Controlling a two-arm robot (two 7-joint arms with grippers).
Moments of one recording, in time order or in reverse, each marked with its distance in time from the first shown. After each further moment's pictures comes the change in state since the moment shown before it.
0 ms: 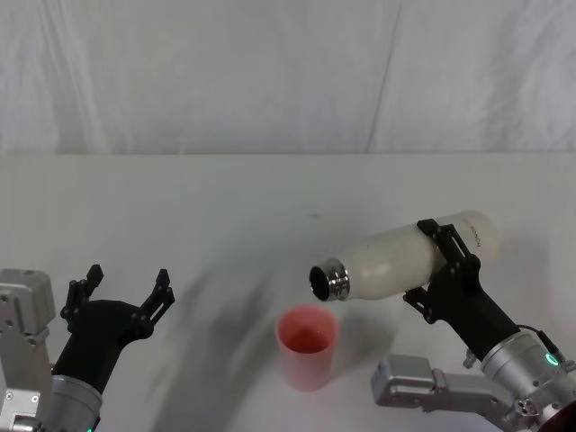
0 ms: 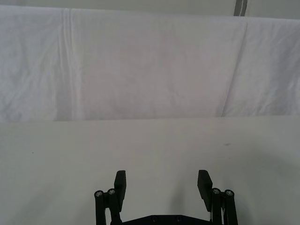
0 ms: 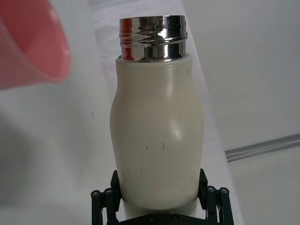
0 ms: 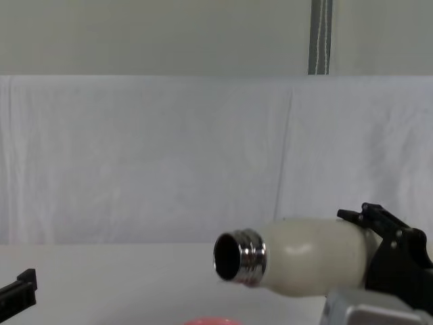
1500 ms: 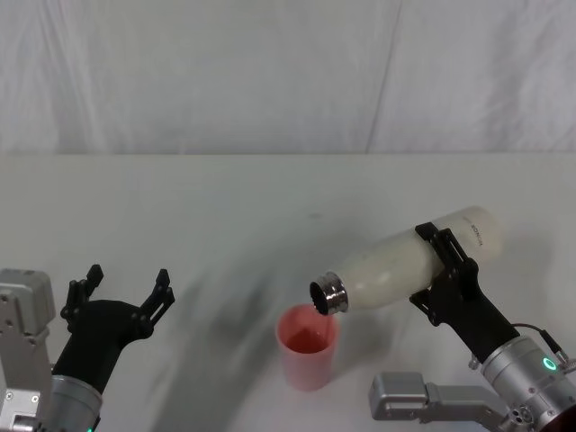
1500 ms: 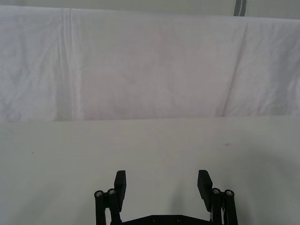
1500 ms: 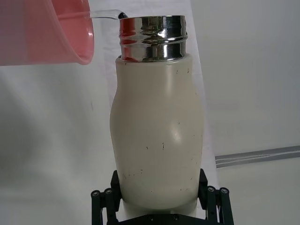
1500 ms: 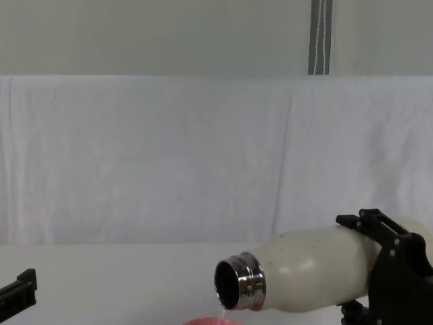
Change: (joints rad) left arm 0.000 0.000 0.000 0.000 0.000 0.000 0.000; right arm 0.013 0.020 -0.030 0.021 -0.102 0.034 -0.041
